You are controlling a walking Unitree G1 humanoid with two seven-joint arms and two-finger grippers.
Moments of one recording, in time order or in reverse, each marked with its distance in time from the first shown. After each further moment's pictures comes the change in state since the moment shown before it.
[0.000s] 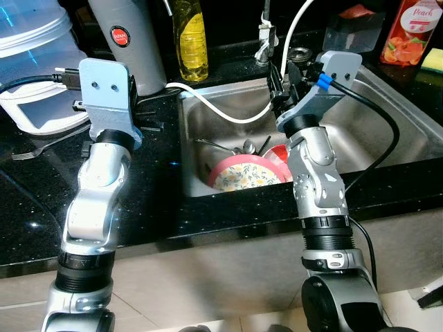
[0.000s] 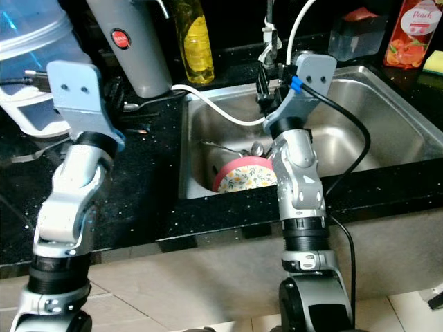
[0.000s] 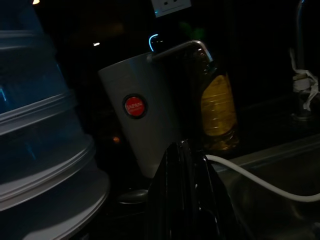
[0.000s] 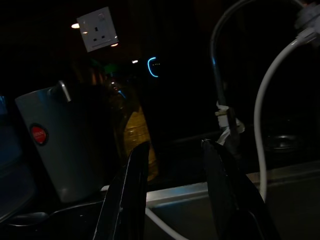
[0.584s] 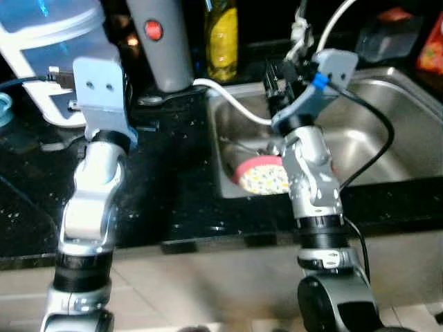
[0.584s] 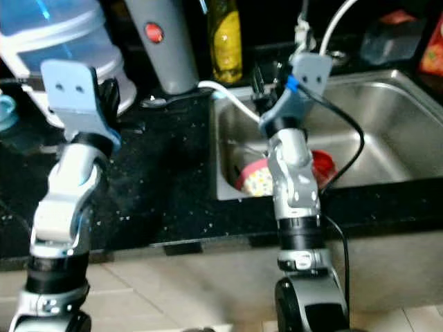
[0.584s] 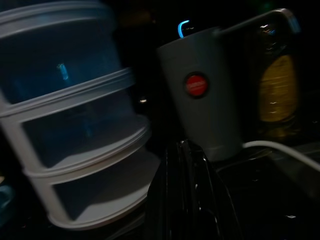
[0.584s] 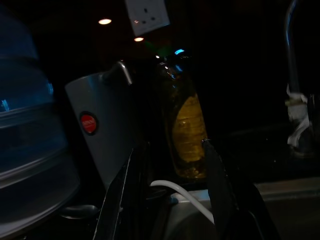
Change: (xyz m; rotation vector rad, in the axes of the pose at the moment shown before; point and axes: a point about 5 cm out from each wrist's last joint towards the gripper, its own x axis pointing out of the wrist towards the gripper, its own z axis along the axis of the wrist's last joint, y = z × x) left arm -0.001 0.005 -0.001 0.002 0.010 0.025; right arm 0.002 0.005 0.001 0.009 -0.007 0.011
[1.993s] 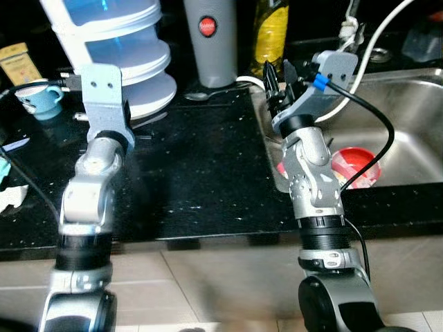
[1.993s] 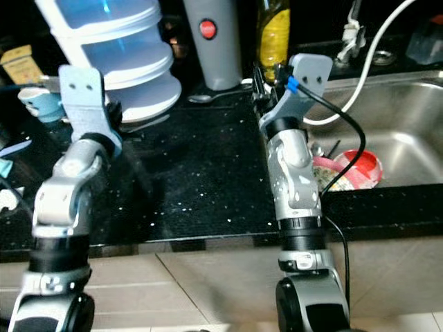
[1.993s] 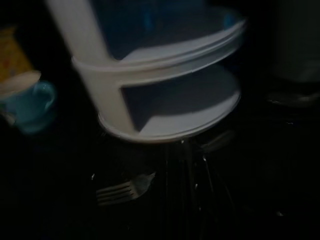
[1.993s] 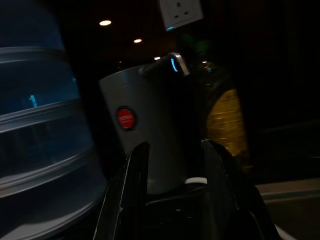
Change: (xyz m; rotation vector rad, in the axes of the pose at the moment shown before) left arm 0.028 0.031 -0.047 -0.115 0.416 0.147; right arm 0.000 -0.002 0.000 -0.010 0.000 0.000
